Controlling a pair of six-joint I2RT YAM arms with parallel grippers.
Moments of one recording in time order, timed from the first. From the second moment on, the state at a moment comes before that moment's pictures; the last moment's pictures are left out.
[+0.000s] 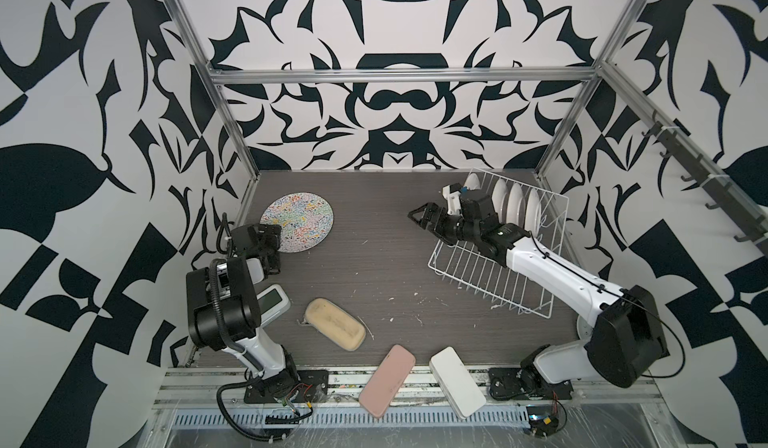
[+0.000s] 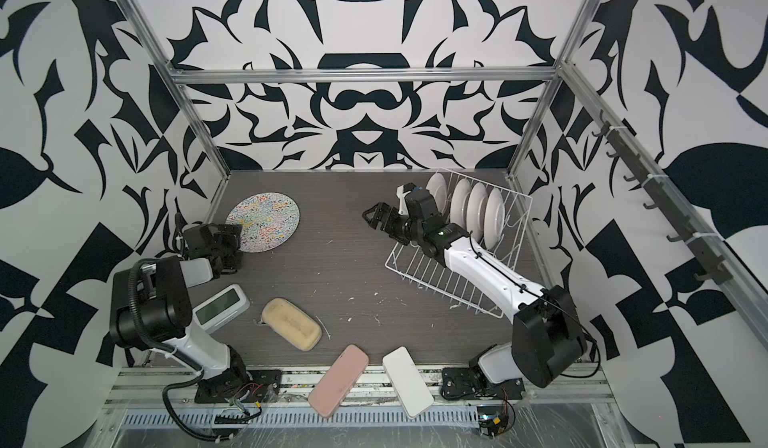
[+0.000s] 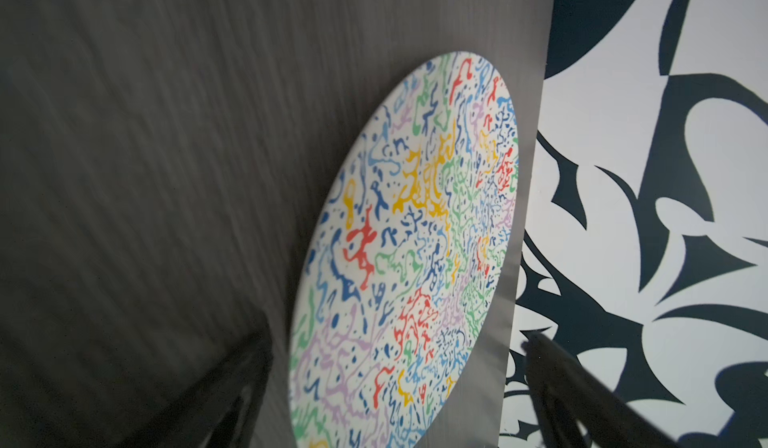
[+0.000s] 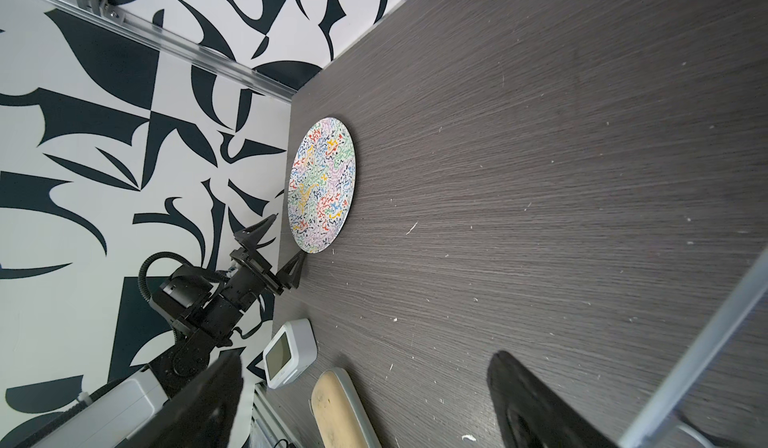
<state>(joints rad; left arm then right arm) 0.33 1.64 0.68 0.28 0.27 -1.22 0.52 1.43 1.08 -0.19 -0.33 0.90</state>
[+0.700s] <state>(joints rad) 0.11 1.28 0.69 0.07 0.22 -0.89 0.52 1.24 1.09 -0.38 -0.04 0.68</state>
